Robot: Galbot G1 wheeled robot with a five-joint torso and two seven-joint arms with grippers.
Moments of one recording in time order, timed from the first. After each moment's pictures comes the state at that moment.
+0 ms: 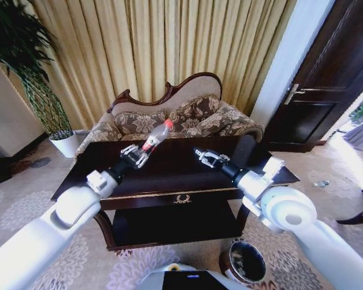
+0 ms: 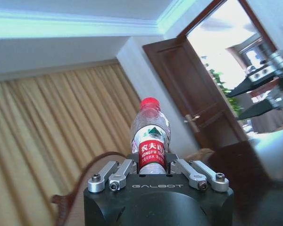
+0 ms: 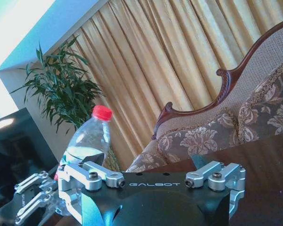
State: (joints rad) left arm 0.96 -0.61 -0.20 -2.26 -0.49 0.12 0.03; right arm -1.09 0.71 0.40 2.44 1.52 -0.32 0.42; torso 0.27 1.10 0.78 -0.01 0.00
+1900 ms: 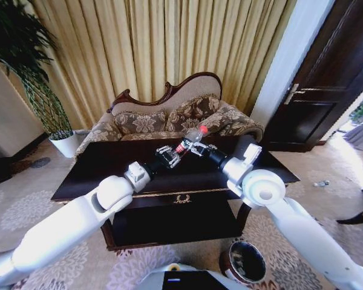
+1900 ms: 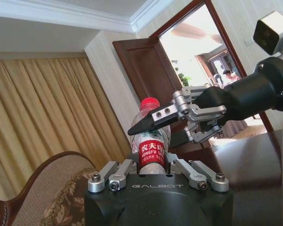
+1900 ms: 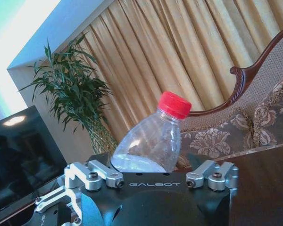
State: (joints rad) left arm 0.61 -0.72 0.21 -2.19 -0.53 0.21 -0.03; right arm -0.84 0.81 0.18 2.27 1.45 -0.33 0.39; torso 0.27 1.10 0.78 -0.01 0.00
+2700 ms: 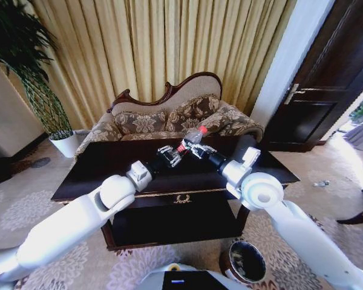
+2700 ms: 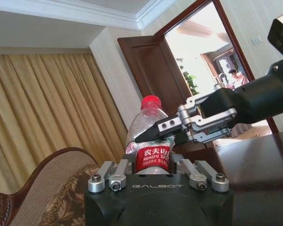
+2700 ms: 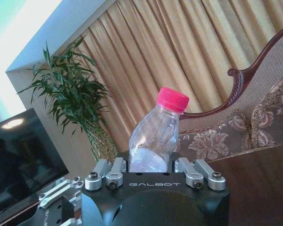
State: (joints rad) left arm 0.59 -0.74 0.23 -2.19 -0.55 0.23 -0.08; right arm -0.88 0.80 0.19 2.28 1.43 -0.33 0.38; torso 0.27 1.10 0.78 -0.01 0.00
